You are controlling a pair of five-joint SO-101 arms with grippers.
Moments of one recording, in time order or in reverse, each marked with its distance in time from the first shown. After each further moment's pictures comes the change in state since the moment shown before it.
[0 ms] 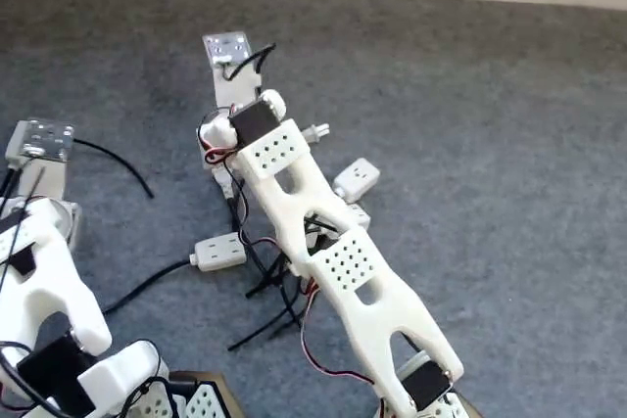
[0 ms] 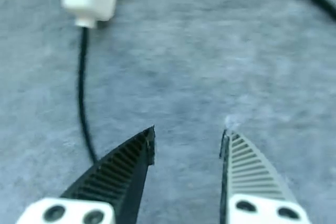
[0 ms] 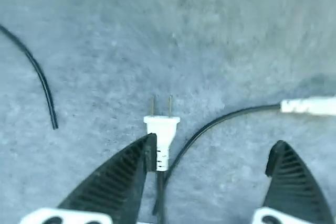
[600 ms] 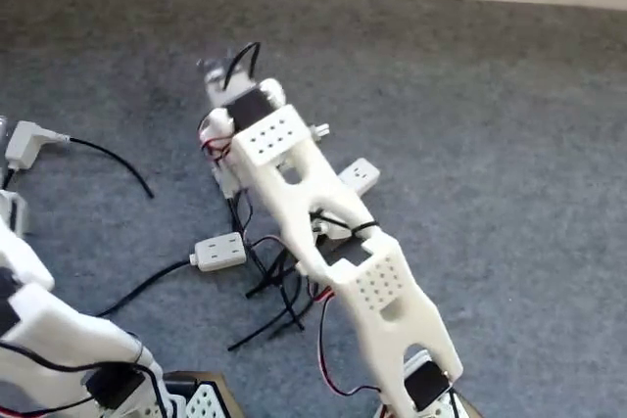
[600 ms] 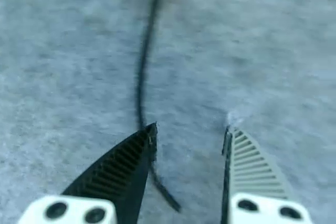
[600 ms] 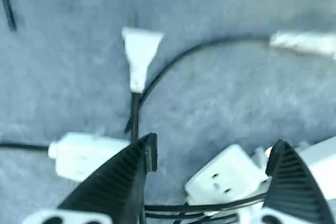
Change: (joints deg) left arm -9.3 27.8 -32.3 14.8 -0.1; right arm -0.6 -23.7 40.0 0.1 10.0
